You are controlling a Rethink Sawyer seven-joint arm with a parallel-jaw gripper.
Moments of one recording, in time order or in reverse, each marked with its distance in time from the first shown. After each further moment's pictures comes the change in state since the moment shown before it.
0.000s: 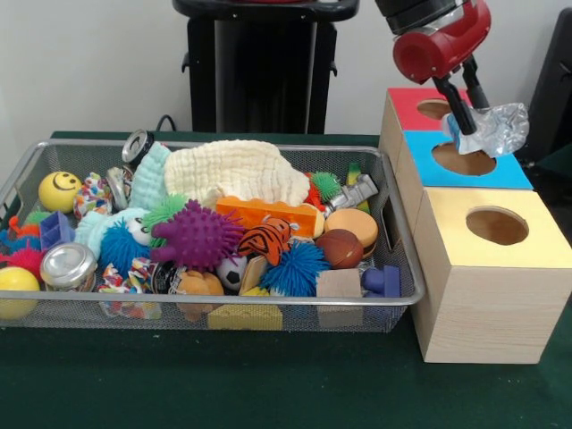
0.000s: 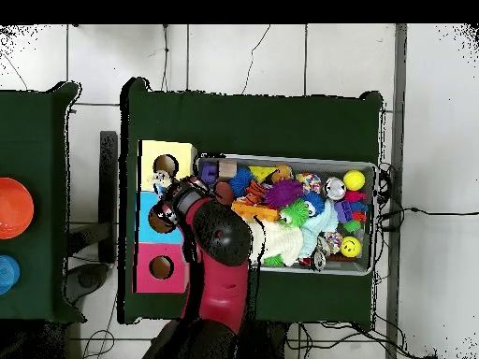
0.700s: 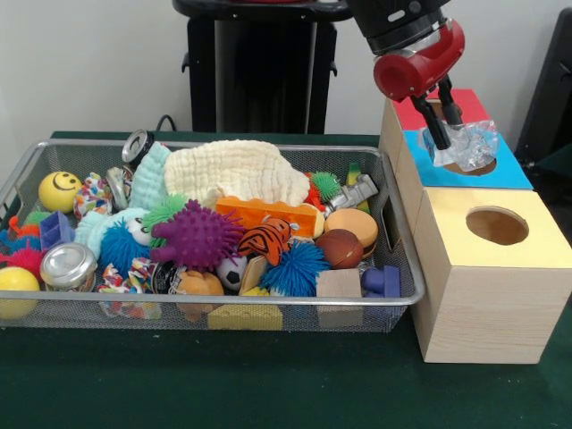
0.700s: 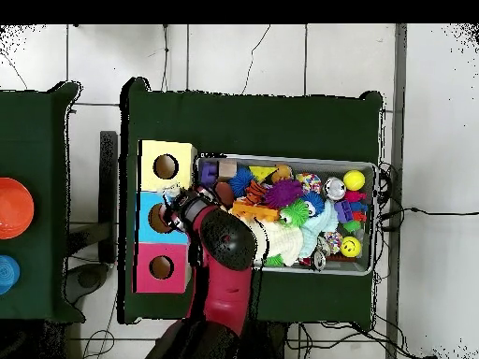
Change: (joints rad) arm -0.001 0.037 0.002 0.039 0.037 0.000 -0.091
